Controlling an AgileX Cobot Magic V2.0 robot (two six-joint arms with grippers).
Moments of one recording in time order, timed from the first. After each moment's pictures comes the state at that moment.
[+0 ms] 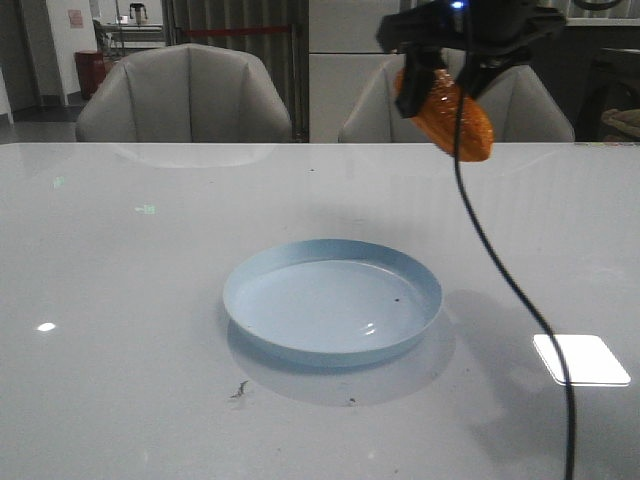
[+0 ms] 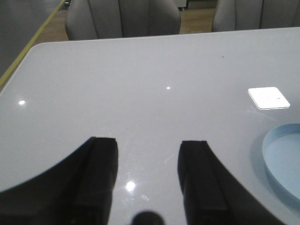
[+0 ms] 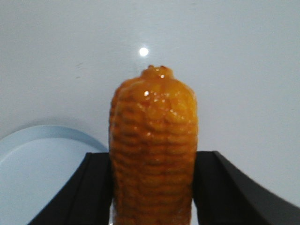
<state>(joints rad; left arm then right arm) -0.07 0.57 -0.52 -0.19 0.35 0.26 0.37 1.82 -1.52 -0.02 0.64 0.00</state>
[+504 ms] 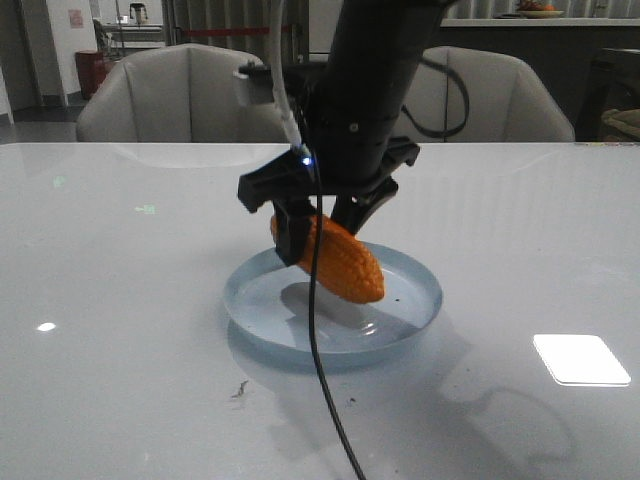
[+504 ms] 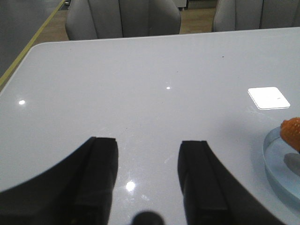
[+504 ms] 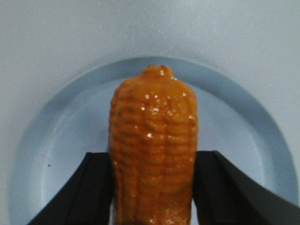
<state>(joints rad) -0.07 0.57 -0.52 -0.19 0.35 0.26 0.60 2.03 -1.52 -0.02 0.67 0.00</state>
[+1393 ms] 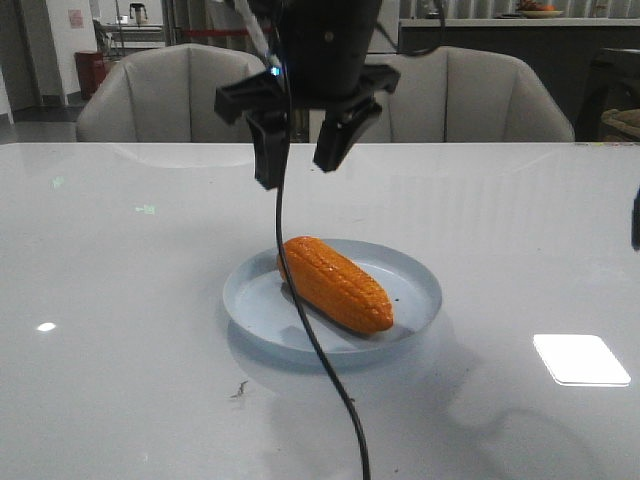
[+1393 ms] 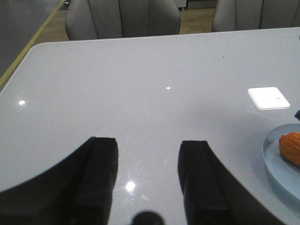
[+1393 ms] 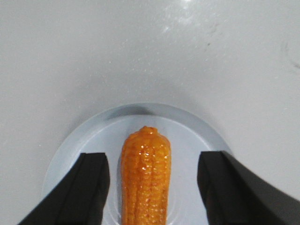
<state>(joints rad) -0.07 0.57 -0.52 -0.19 0.35 0.26 0.59 2.08 -1.88 -0.04 0.96 -0.01</state>
